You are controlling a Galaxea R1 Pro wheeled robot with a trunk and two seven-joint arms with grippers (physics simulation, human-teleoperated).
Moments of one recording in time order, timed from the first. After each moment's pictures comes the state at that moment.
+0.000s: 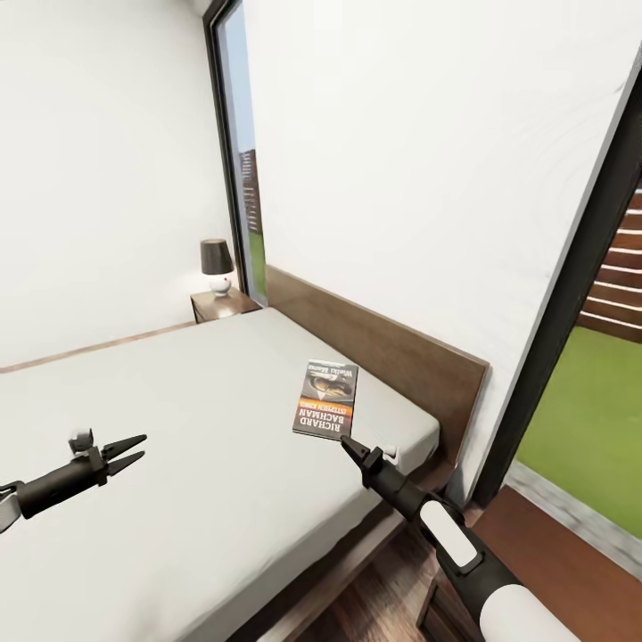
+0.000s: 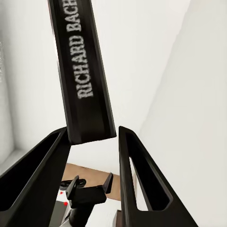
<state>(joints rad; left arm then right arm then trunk) -0.91 0.56 0.37 -0.01 0.13 0.41 -1.41 -0.56 -0.01 0.24 -0.69 -1.20 0.42 0.71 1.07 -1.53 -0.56</state>
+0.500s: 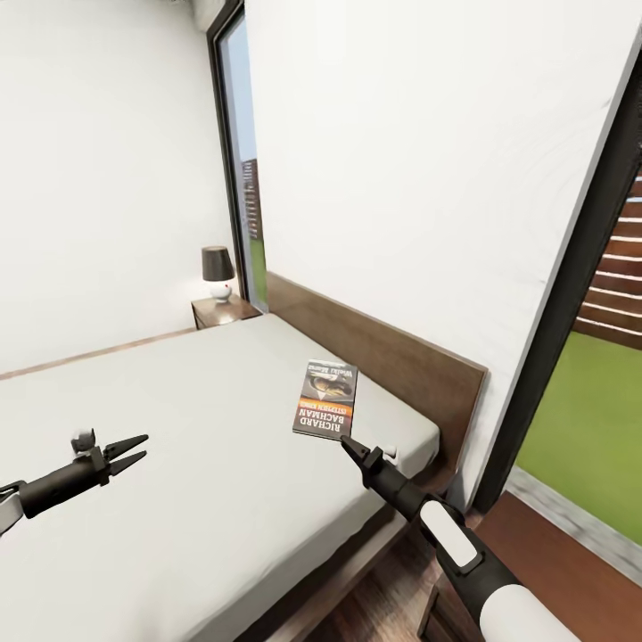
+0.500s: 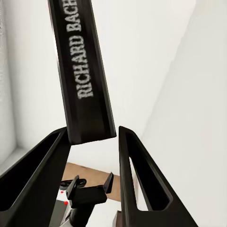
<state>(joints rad) -0.91 0.56 0.37 -0.01 0.13 0.41 -1.41 -0.56 -0.01 0.24 -0.69 -1.20 0.43 0.71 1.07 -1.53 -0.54</state>
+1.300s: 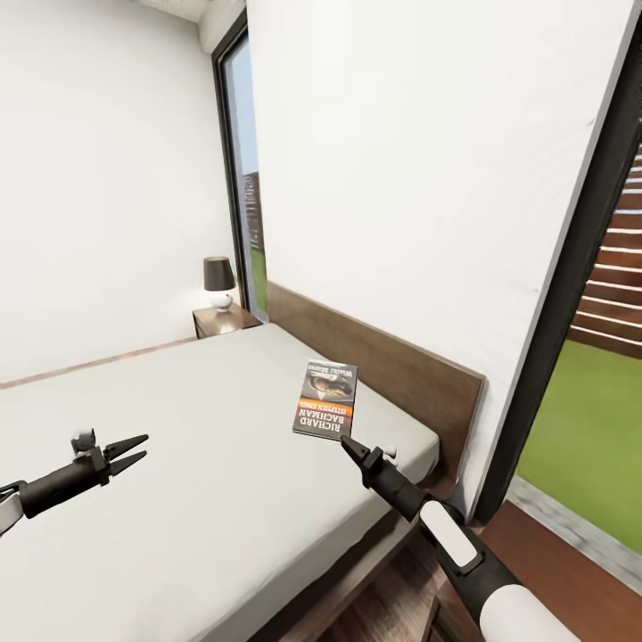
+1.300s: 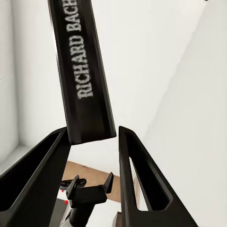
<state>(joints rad) -0.91 0.56 0.37 -0.01 0.13 0.41 -1.41 -0.56 -0.01 0.24 -0.69 -1.20 0.43 0.71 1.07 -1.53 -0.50</state>
